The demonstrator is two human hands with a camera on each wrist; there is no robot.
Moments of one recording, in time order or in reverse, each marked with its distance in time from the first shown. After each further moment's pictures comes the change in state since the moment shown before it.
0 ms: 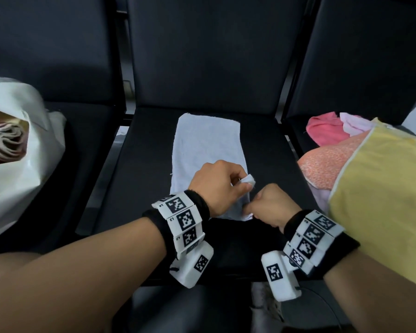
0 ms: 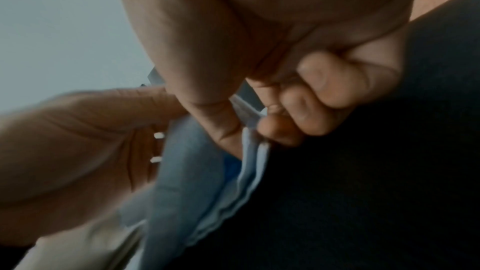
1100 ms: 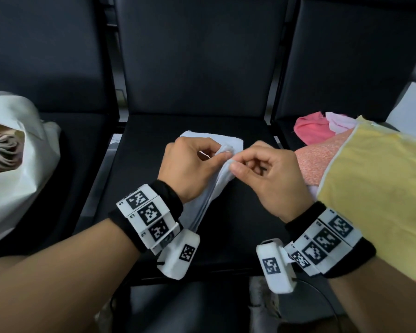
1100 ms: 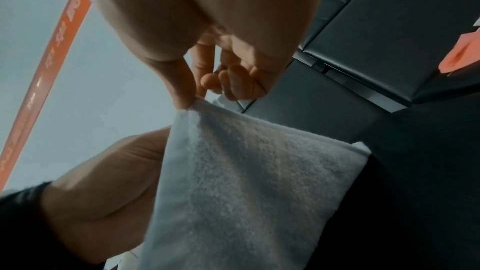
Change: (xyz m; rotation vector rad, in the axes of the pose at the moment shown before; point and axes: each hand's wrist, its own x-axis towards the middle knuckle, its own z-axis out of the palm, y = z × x) left_hand -0.014 0.017 -0.037 -0.208 0.357 0.096; right_hand -0.049 -0.024 -0.032 0.445 0.251 -0.904
